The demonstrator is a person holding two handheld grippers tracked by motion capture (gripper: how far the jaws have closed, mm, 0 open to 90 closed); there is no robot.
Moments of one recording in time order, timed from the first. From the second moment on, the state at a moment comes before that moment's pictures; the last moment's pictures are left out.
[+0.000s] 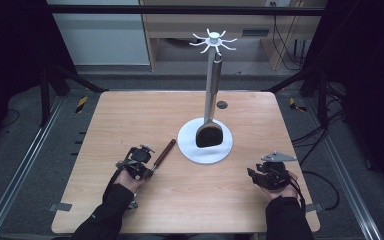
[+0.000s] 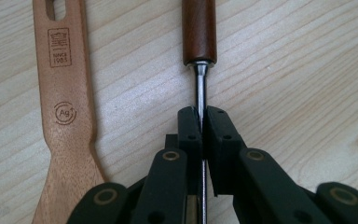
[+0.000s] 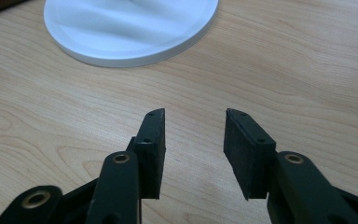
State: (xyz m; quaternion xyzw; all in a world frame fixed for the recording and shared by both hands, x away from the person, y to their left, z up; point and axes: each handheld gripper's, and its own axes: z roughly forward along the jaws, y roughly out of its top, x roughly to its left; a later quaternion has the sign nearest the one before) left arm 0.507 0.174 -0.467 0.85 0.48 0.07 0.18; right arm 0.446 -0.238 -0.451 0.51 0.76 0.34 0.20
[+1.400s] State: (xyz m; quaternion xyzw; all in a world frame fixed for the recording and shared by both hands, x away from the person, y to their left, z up) left arm 0.470 0.207 -0.398 0.83 0.44 0.14 0.33; right arm 0.446 -0.240 -0.450 0.51 0.76 0.34 0.21
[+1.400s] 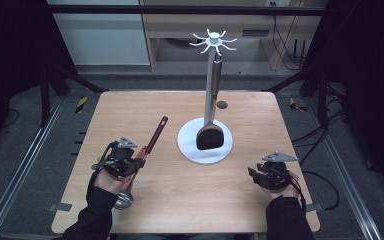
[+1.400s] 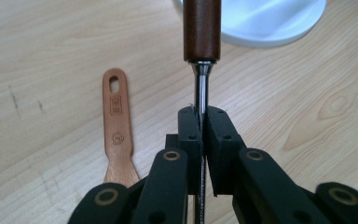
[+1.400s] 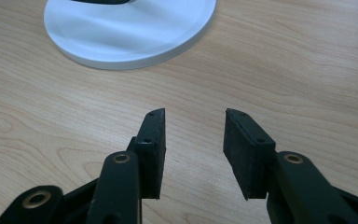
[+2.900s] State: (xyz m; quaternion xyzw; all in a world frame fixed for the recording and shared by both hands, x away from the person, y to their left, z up) left arm 0.443 0.188 -0.316 0.75 0.35 0.22 0.51; right arm 0.446 -0.241 -0.449 0.51 0.76 0.34 0.21
